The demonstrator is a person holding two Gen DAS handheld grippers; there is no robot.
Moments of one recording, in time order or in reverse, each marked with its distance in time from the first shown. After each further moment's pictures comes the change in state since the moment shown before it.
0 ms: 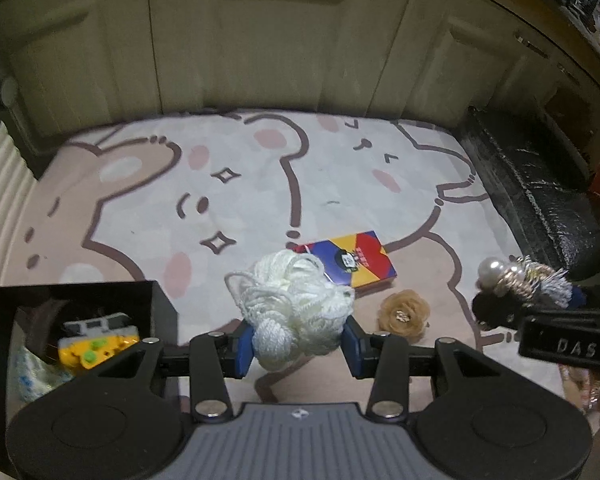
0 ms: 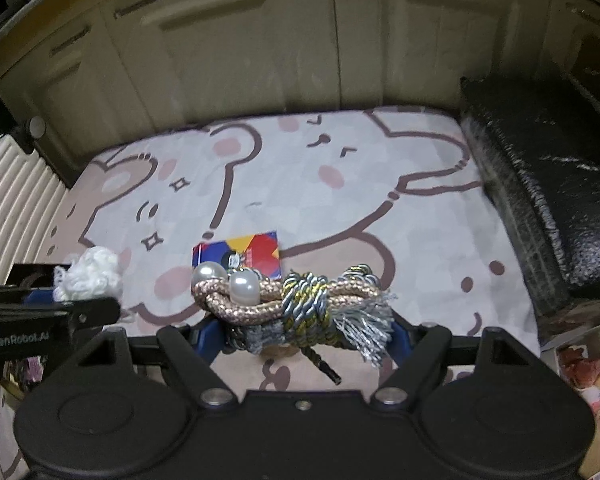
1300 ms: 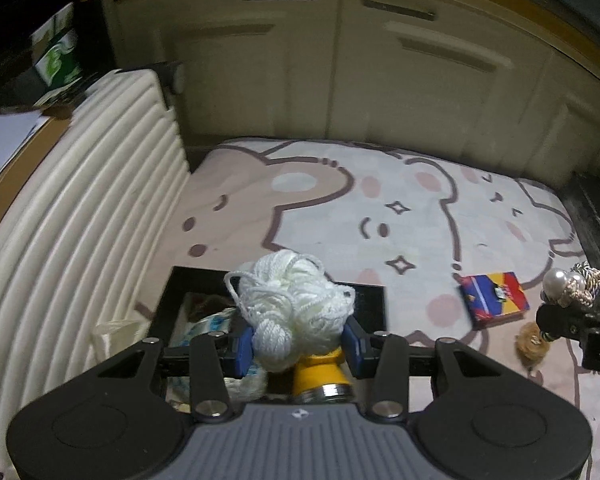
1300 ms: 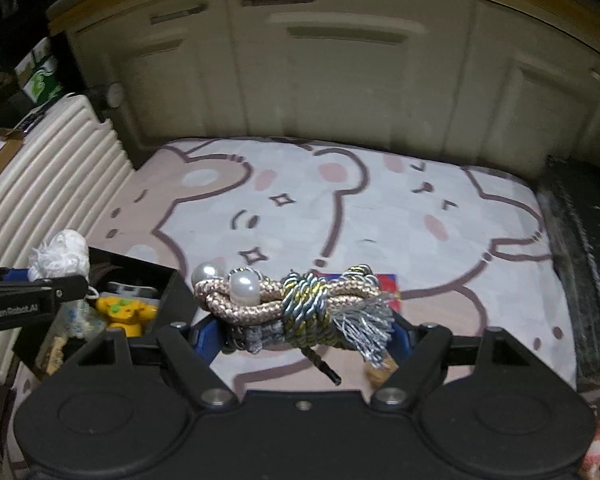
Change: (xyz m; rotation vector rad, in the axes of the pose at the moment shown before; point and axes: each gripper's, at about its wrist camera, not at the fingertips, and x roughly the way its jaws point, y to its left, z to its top) left arm -0.058 0.128 -0.026 -0.161 -0.100 0.224; right arm -0.007 0.129 0.011 -0.202 -0.036 0.066
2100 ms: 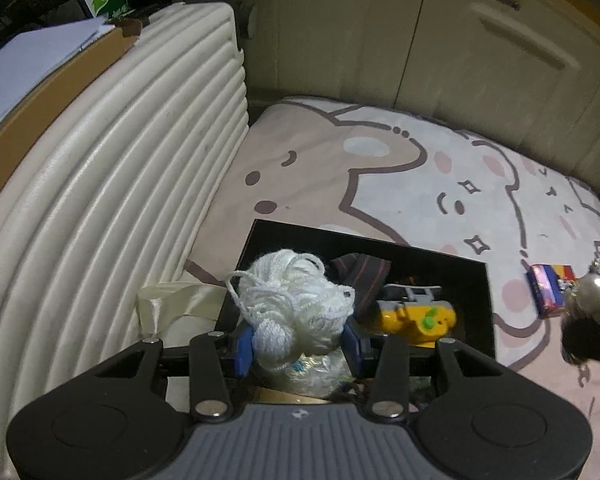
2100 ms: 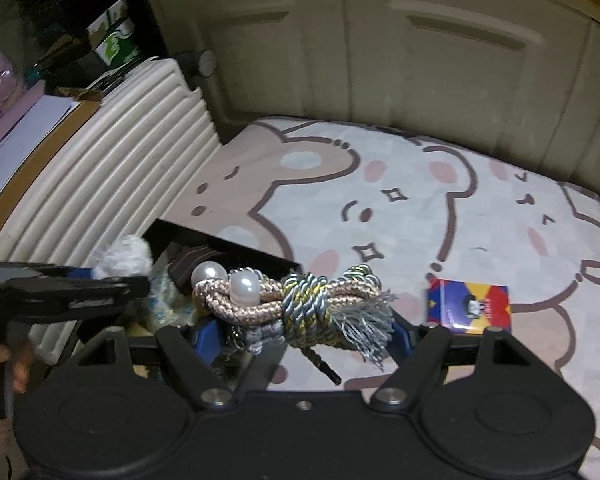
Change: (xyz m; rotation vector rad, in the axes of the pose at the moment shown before) left arm 0.039 0.072 -0.015 -0.074 0.088 0.036; right arm 0.016 0.075 0.007 -0.098 0.065 0.164
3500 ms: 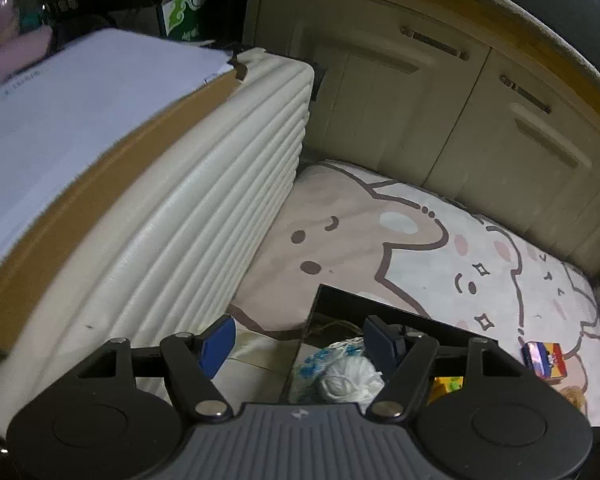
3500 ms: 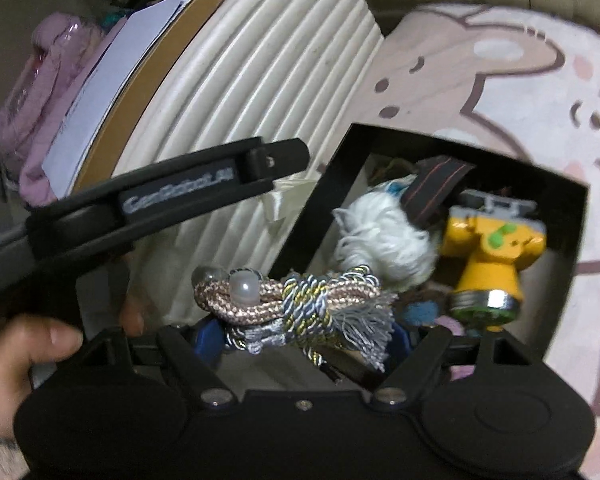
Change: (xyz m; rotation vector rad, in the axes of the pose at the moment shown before) left arm -0.032 0.067 0.006 -0.146 -0.164 -0.050; right arm 0.083 0.109 0.005 0.132 0.311 0.435
